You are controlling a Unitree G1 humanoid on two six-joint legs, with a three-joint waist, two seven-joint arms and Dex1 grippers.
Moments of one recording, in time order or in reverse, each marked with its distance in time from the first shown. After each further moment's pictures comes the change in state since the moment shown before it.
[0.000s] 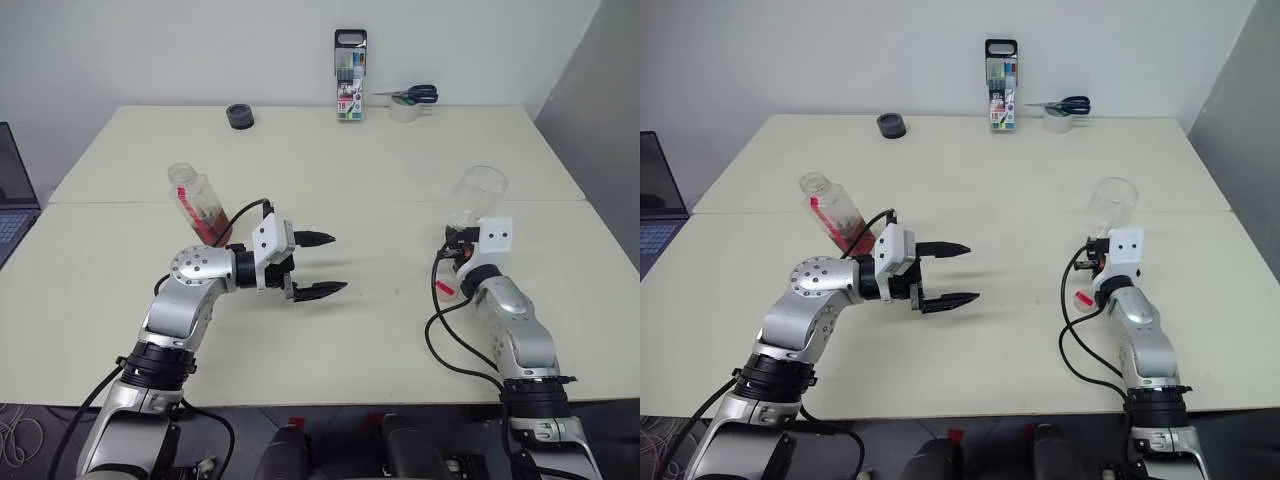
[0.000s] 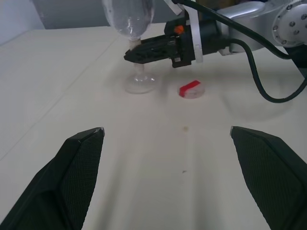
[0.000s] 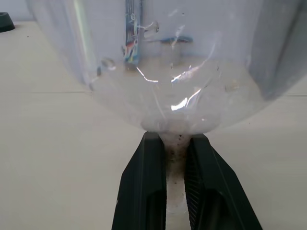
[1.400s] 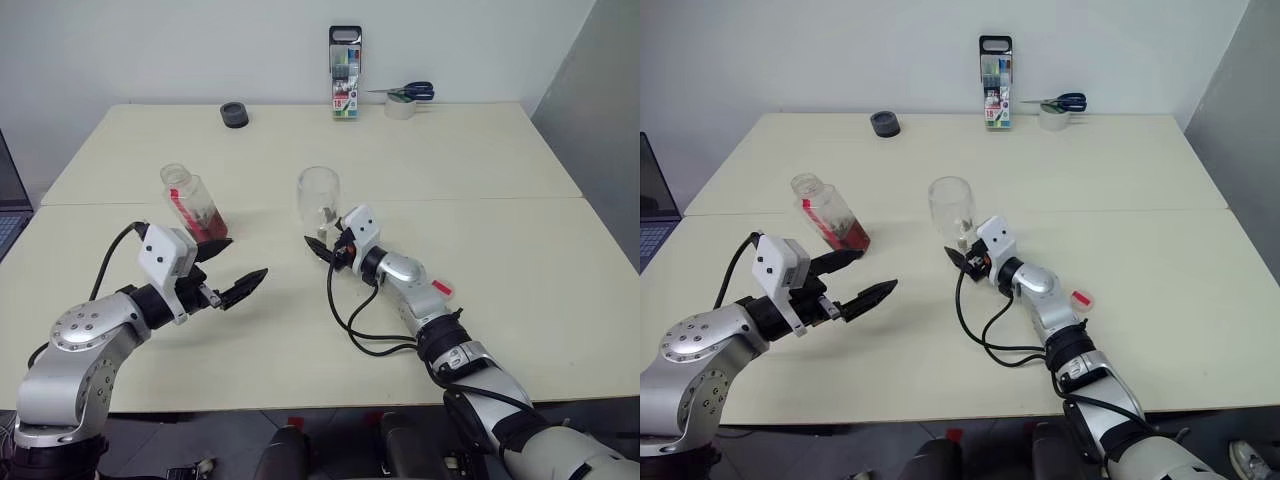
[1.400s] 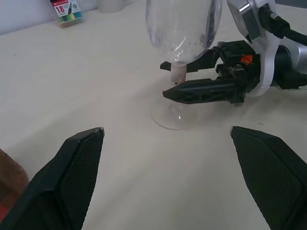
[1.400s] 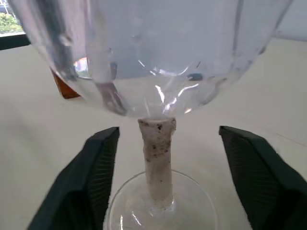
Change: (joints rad) left arm 0.420 0.151 0.378 -0.434 -0.185 0.334 0.352; right arm -0.421 0.268 0.221 0.668 -0.109 -0.379 0.416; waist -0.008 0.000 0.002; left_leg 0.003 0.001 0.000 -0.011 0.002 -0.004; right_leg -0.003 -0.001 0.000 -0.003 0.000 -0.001
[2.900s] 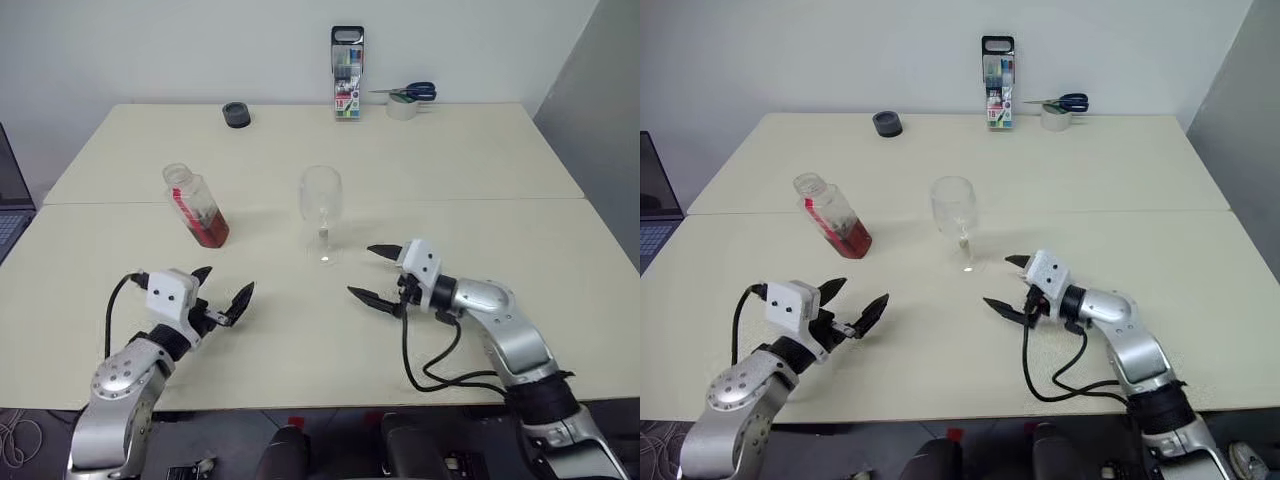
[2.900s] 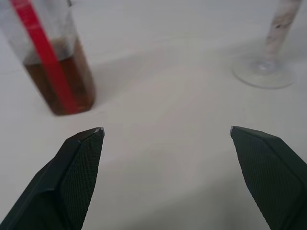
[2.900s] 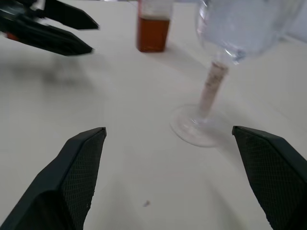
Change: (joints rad) left arm 0.182 -0.262 -0.020 0.119 0.205 -0.249 0.327; right arm 0.435 -0.478 0.038 -0.995 0.141 0.446 0.328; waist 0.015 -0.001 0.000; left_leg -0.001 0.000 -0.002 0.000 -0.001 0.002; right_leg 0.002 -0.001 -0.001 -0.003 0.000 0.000
